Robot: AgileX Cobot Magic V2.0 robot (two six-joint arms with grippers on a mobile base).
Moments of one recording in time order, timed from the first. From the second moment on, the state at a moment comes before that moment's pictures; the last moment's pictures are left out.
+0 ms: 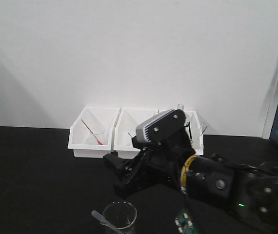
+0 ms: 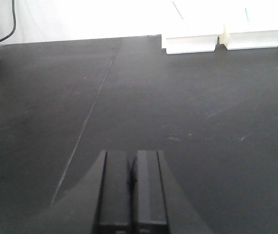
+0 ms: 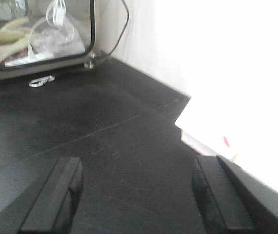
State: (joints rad) left arm -0.07 -0.01 0.03 -0.02 0.01 0.05; right arm 0.58 1.50 -1.05 -0.91 -0.29 0.79
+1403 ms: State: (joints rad) left arm -0.07 -0.01 0.03 -0.02 0.01 0.05; right arm 0.07 0.33 -0.45 -0.33 0.25 0.19
